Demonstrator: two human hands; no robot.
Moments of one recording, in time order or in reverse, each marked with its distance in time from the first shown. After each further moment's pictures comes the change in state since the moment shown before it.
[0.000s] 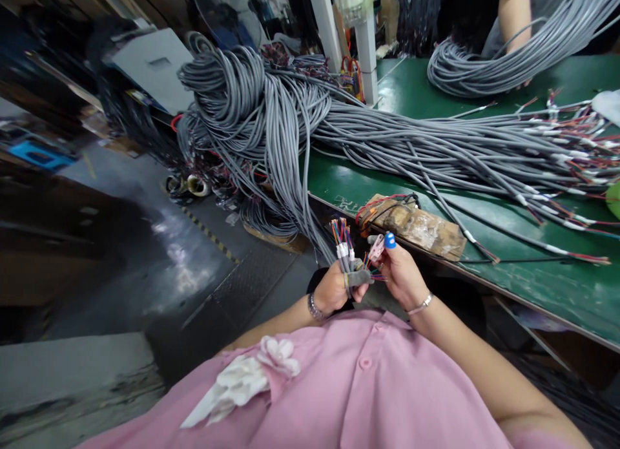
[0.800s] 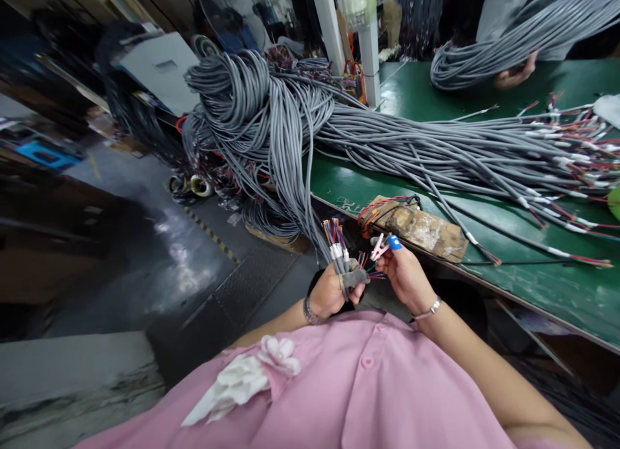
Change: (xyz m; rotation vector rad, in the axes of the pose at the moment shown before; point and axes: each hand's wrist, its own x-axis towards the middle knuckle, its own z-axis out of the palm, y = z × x) left_hand -0.013 0.009 0.002 -0.019 0.080 0.032; right_hand -0.003 -0.001 -0.010 -0.098 -0.058 -0.052
